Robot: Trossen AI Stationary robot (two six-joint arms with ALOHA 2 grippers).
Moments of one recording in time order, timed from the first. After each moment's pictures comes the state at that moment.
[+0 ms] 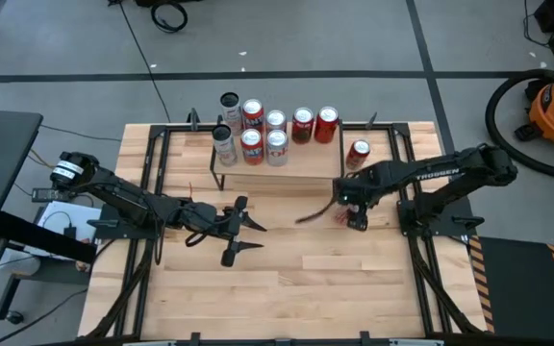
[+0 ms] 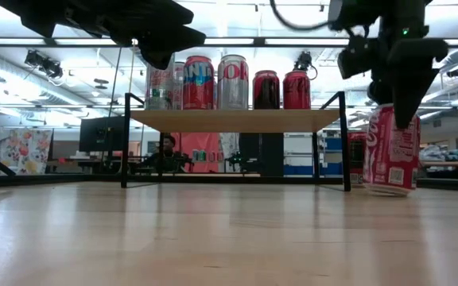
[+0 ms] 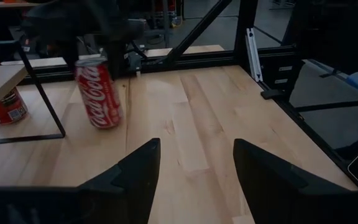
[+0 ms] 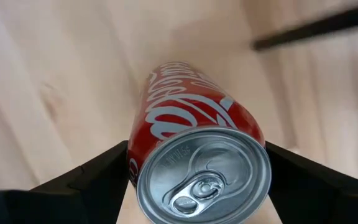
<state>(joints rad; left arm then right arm) -0.29 1.33 0.59 0.50 -0.11 -0.01 0.00 1.31 0.94 -1.08 0.05 0.35</state>
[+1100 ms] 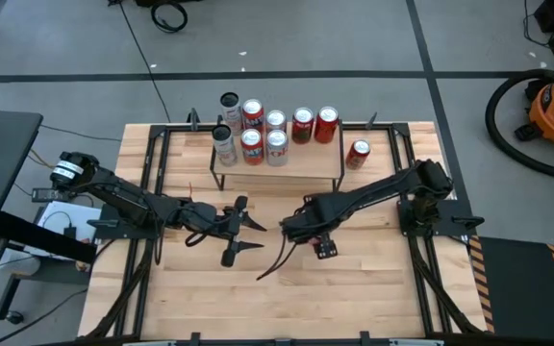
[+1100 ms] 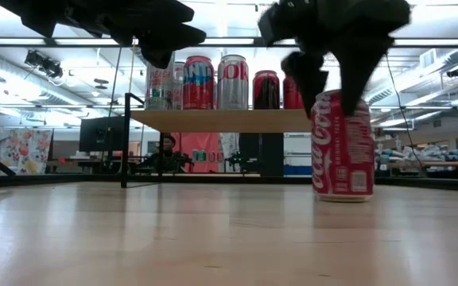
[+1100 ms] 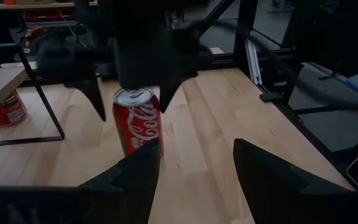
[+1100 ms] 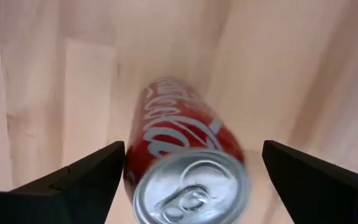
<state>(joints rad) -0.29 1.33 0.60 0.50 -0.11 -0.02 0.24 1.90 1.57 -1.24 0.11 0.05</state>
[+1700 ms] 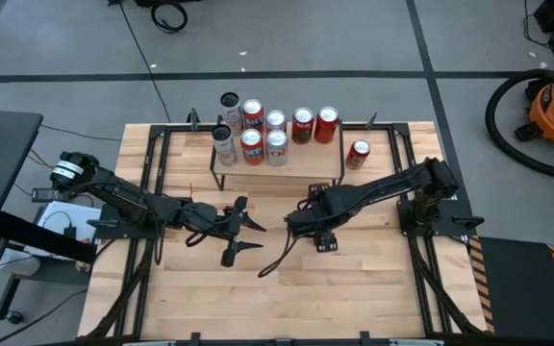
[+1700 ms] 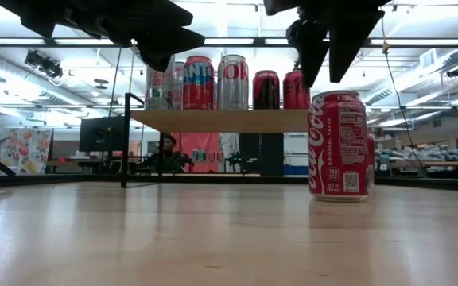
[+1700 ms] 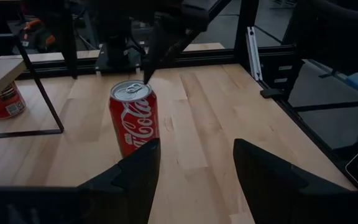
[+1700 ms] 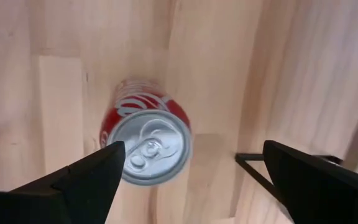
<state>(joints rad) -0.29 1.33 0.60 0.49 -0.11 -0.03 0.25 1.85 1.69 -1.36 0.25 0.15</state>
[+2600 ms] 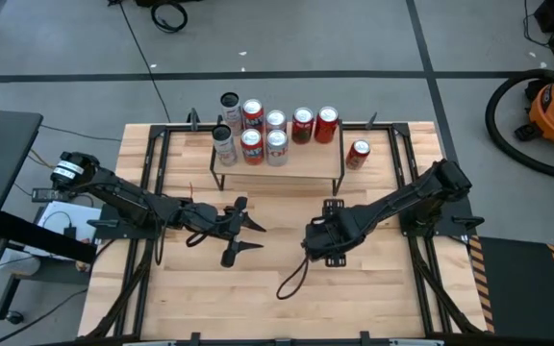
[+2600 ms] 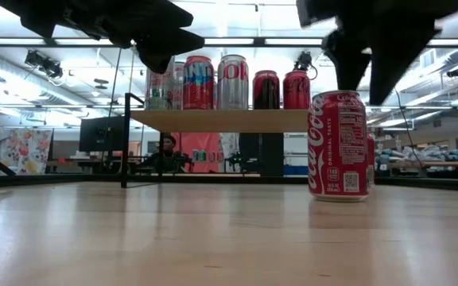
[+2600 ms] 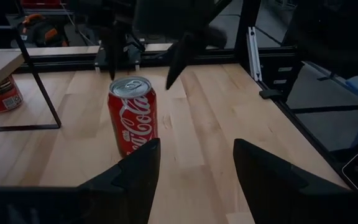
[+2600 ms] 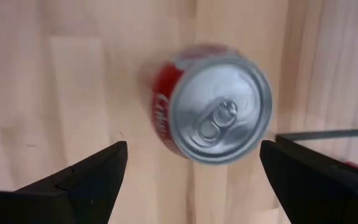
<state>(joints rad) -0.29 1.33 0.60 0.48 -0.11 -0.06 0.38 1.77 1.45 -1.23 0.29 0.40</state>
